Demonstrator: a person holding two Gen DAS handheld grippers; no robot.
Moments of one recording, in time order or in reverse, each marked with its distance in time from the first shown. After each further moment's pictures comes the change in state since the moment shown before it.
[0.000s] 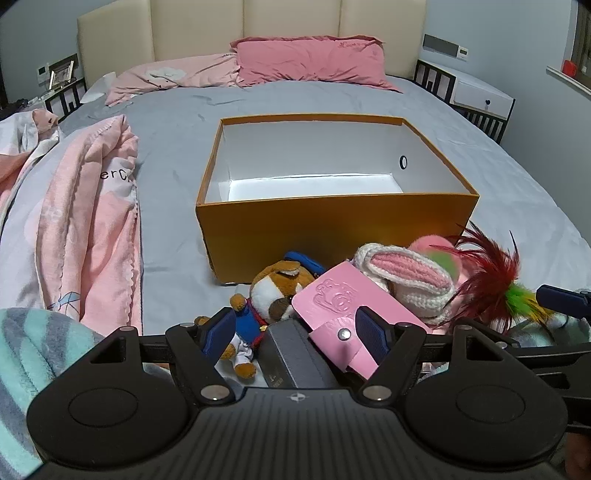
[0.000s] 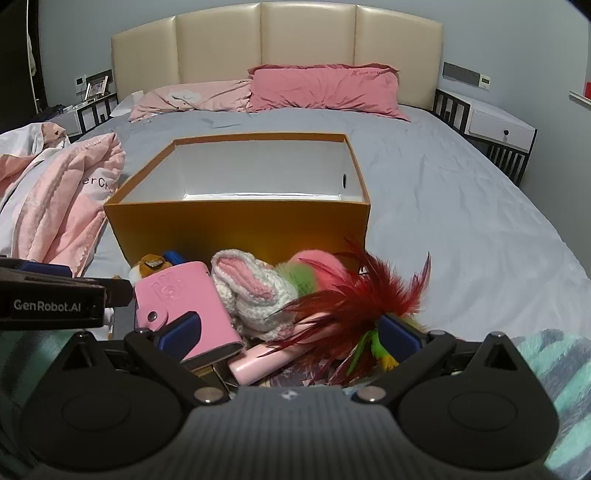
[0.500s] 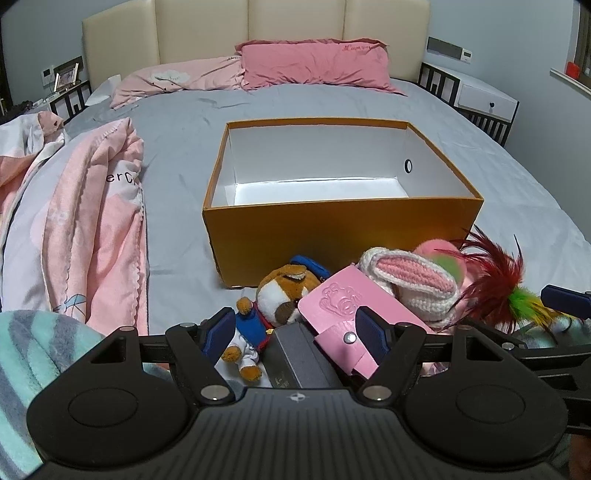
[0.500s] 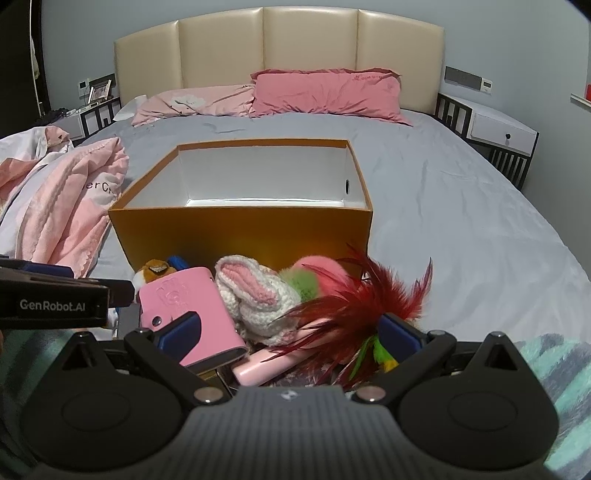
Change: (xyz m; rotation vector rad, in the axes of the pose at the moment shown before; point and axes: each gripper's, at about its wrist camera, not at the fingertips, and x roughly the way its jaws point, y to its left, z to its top) left arm -0.002 0.002 0.001 -0.002 -0.010 0.015; right arm -0.003 0.001 0.001 -0.001 -0.015 0.007
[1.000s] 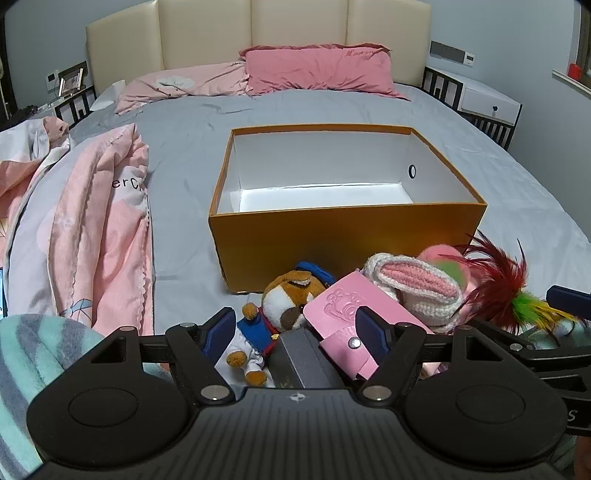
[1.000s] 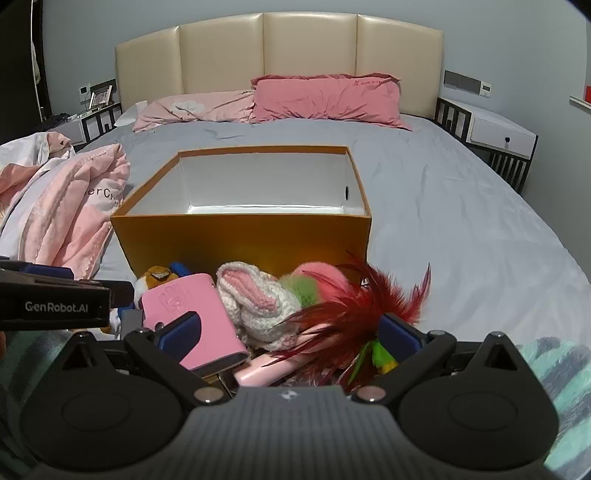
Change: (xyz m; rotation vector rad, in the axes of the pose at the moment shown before) left arm -0.003 0.001 0.001 0.002 -0.018 0.015; right arm -0.003 -0.001 0.001 0.005 -0.018 0.007
